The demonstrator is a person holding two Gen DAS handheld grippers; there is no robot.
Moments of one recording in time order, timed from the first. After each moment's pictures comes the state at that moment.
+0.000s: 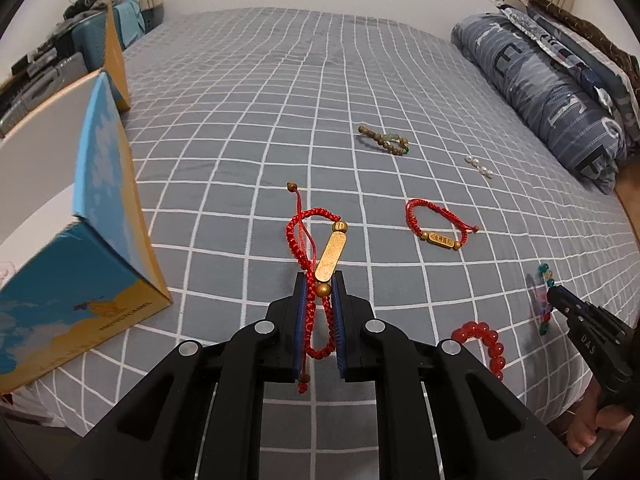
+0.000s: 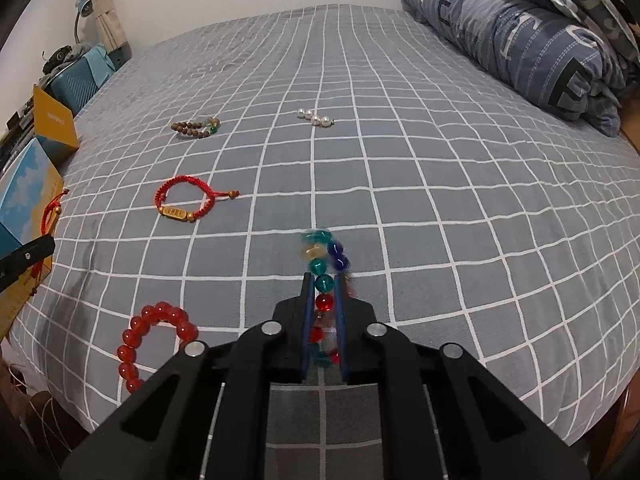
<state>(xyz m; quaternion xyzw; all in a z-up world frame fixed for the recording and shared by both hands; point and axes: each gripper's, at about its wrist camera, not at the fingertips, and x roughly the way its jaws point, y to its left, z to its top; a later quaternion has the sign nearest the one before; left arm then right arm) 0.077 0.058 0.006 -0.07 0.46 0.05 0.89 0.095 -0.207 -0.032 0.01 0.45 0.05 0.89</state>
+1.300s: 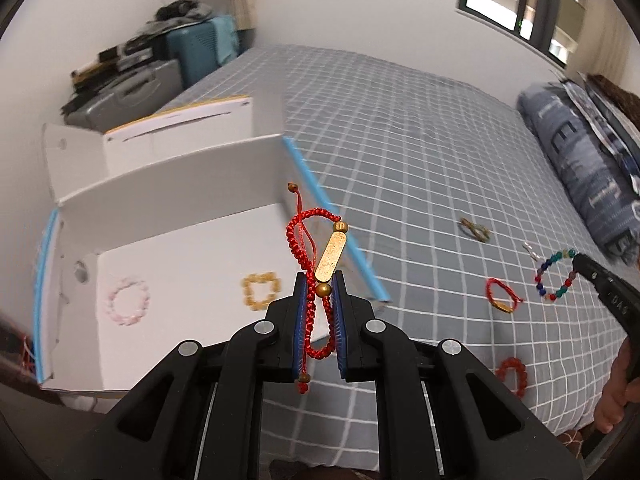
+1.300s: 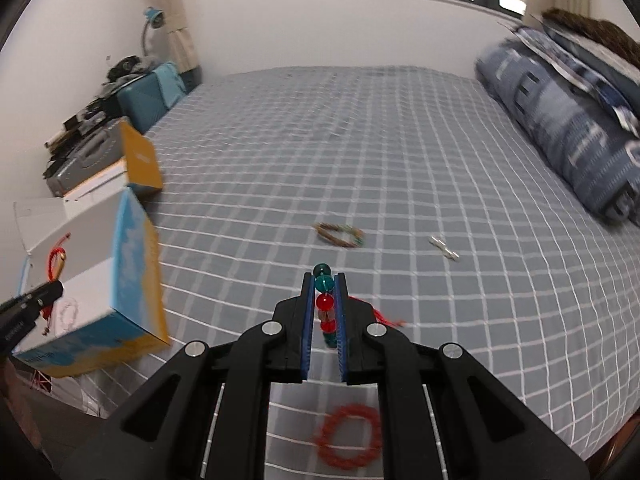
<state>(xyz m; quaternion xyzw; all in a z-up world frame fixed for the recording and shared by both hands) 0.015 0.195 0.111 -0.11 0.41 0.17 0.89 0.115 -0.067 0.107 -0.02 0.39 0.16 0.91</state>
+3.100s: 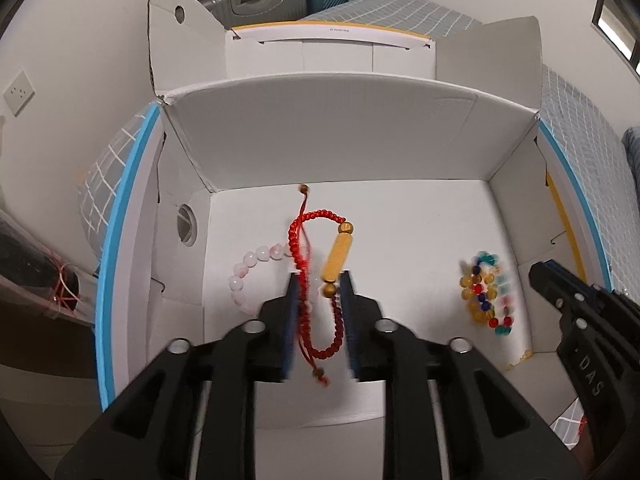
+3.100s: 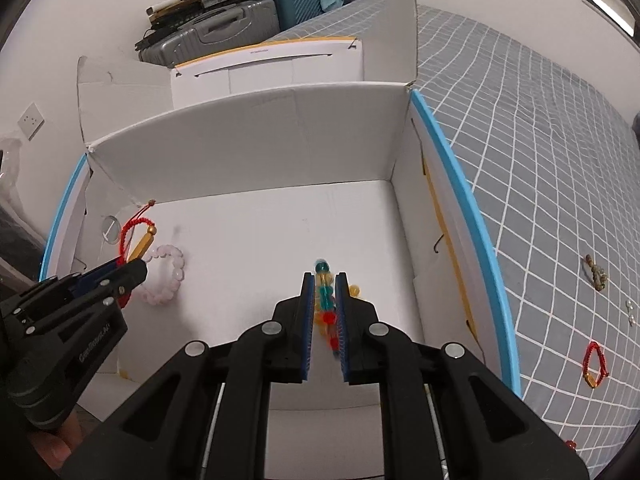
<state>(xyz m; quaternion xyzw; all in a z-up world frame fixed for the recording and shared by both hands) -0.017 0.374 0.045 -0.17 0.48 0.30 0.80 0.082 0.255 0.048 -0.14 0.47 0.32 0.81</state>
